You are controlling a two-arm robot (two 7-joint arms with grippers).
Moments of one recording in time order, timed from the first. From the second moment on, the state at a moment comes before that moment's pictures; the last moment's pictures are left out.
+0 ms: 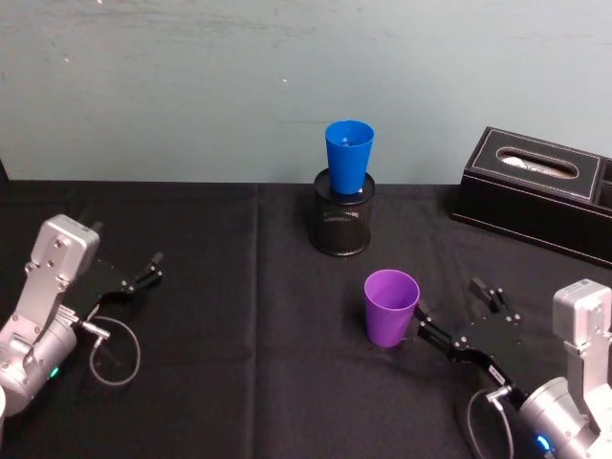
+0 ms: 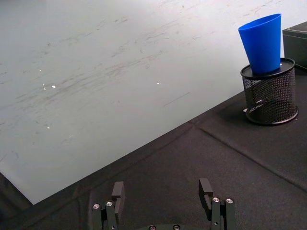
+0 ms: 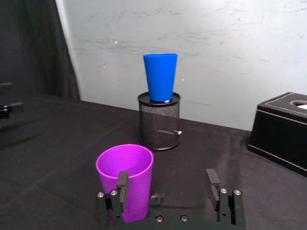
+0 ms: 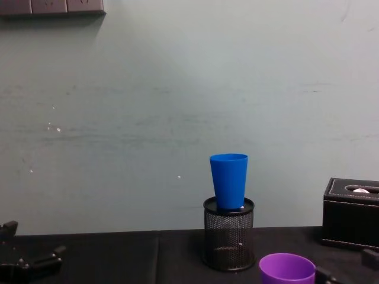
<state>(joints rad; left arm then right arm) -0.20 0.60 0.45 -1.41 -0.25 -0.12 0.03 0.03 0.46 -0.36 -1.48 0.39 -0.23 0.17</state>
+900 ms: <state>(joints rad) -0.20 0.60 0.45 -1.41 -0.25 -0.12 0.03 0.09 0.39 -0.37 -1.41 0.35 -0.20 0.29</state>
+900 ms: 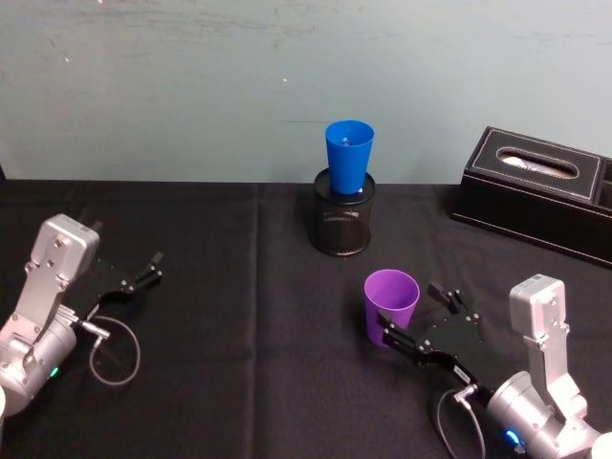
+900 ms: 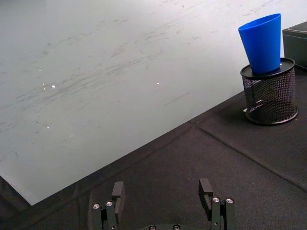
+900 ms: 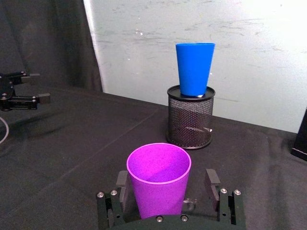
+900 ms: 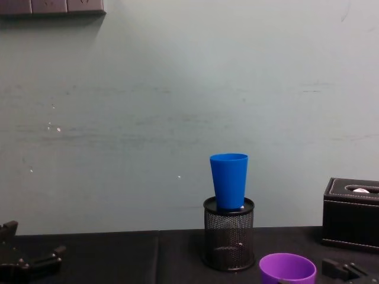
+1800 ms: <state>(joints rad) -0.20 0.60 0.45 -1.41 -0.25 -0.12 0.03 0.17 0.32 -0.35 -1.28 0.31 -0.22 0.39</state>
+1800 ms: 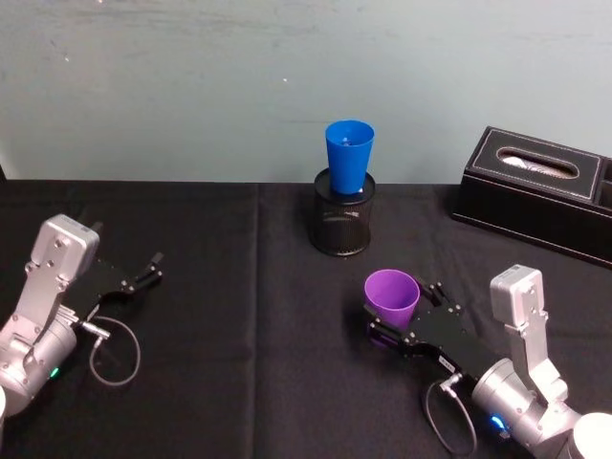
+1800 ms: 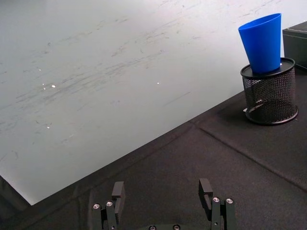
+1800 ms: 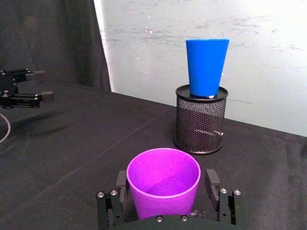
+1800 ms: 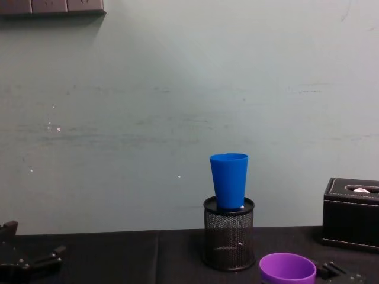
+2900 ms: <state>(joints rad) -0.20 0.60 0.45 -1.41 -0.25 -0.12 0.03 0.20 0.30 -0.33 -1.23 0.29 -0.23 0.44</state>
